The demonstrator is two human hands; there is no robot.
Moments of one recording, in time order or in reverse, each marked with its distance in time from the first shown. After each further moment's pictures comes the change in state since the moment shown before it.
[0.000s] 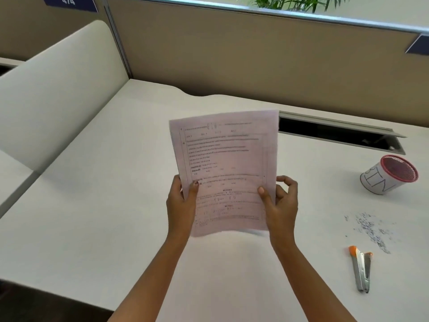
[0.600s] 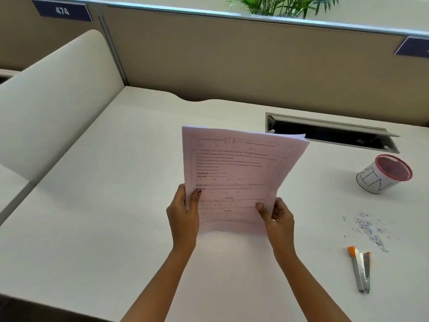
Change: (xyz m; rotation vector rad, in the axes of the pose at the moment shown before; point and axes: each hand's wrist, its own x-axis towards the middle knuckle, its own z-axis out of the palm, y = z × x) left_hand -0.009 -0.006 0.010 0.076 0.063 0.158; right_hand -0.003 0.039 -0.017 -0.090 -0.057 0.073
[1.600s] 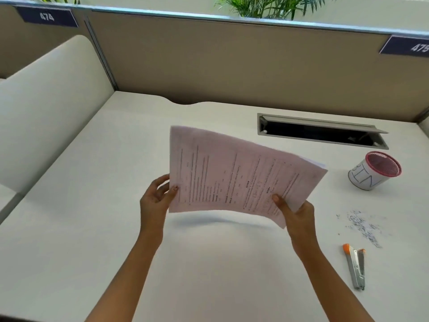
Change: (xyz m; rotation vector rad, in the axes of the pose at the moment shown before) left_hand 0.043 -0.002 -0.036 -0.332 -0.149 -0.247; right_hand 0.018 -0.030 -0.041 0.106 0.052 0.000
